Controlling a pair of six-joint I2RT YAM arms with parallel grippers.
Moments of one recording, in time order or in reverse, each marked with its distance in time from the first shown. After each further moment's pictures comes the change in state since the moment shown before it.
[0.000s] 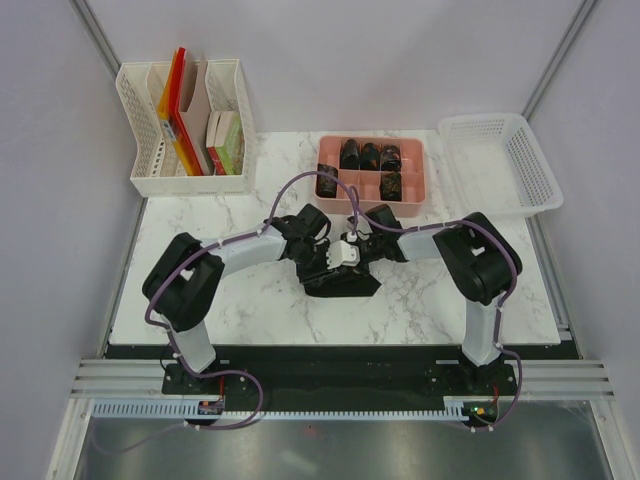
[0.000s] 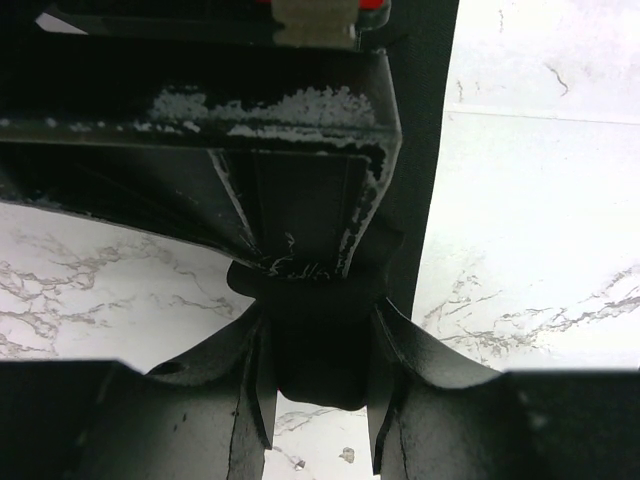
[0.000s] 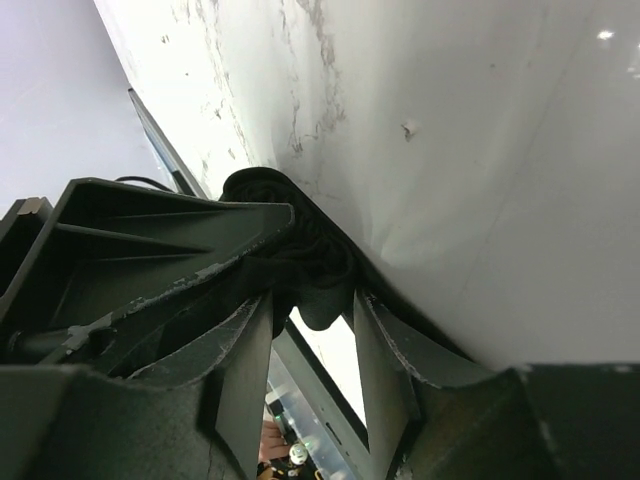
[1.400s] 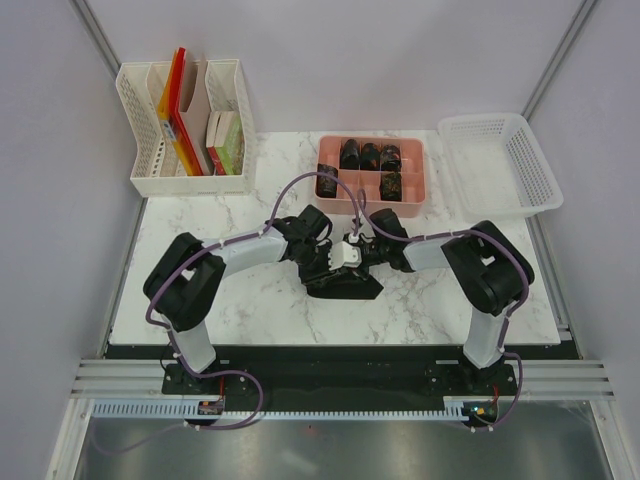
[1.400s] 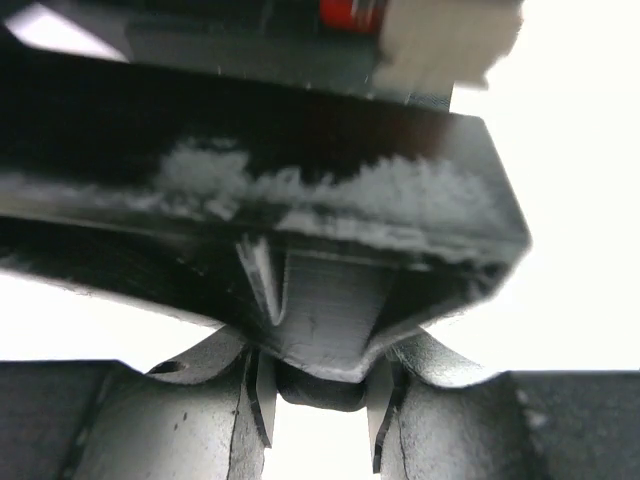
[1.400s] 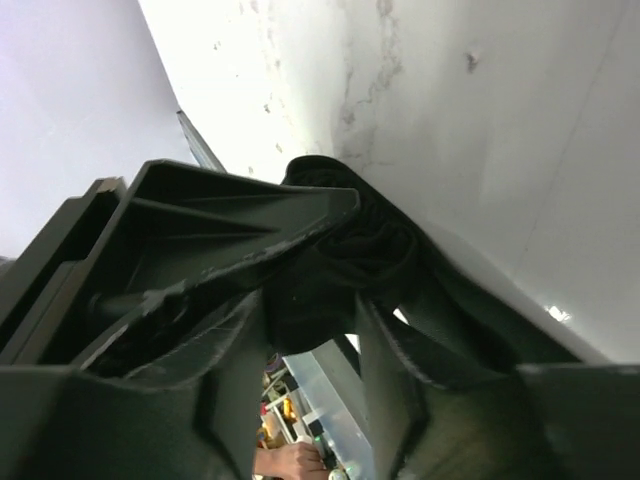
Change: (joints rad) left arm -0.007 0.007 0.000 0.019 0.018 -0.003; right arm 0.010 -0.105 -0.127 0.173 0.028 0.200
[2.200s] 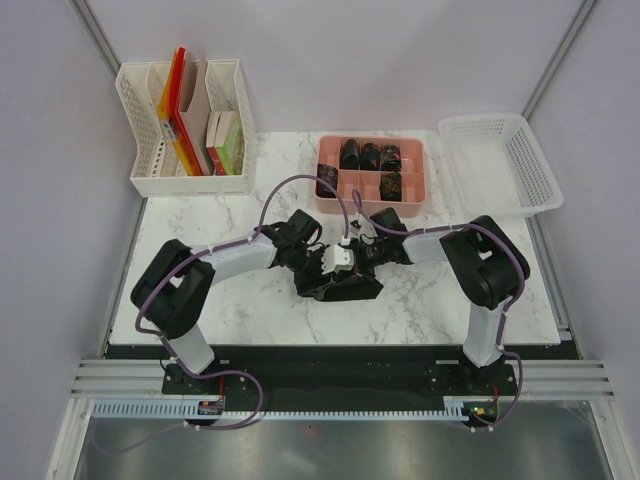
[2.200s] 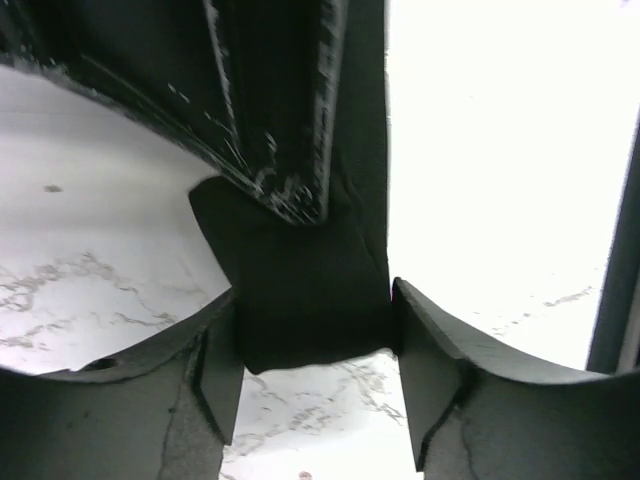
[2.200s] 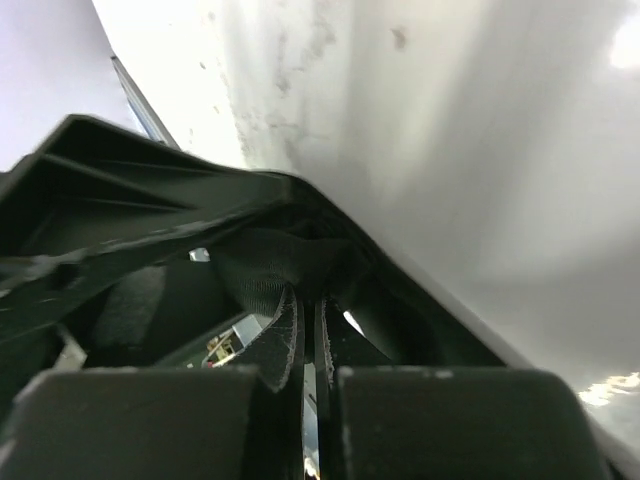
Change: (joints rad) left arm 0.030 -0.090 -0.095 0.072 0.116 -0.010; right arm -0.029 0.052 0.077 -0.236 -0.040 -0.288
